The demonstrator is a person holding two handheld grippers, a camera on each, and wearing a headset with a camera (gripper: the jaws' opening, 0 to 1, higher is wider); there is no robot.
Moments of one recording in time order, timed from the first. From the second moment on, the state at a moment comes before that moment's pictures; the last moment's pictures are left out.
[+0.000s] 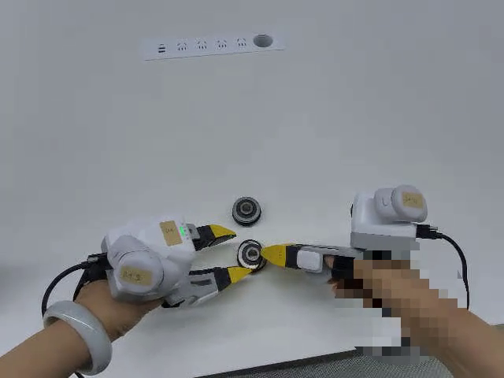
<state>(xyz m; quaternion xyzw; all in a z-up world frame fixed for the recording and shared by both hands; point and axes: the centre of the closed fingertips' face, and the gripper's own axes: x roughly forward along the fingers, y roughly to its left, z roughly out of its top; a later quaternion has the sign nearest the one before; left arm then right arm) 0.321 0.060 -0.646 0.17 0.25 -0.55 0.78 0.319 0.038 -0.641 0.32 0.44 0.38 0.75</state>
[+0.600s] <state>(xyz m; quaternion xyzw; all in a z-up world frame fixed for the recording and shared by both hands) 0.317 0.073 -0.649 0.17 0.26 -0.54 0.78 0.325 0.021 -0.627 0.34 0.42 0.37 0.76</state>
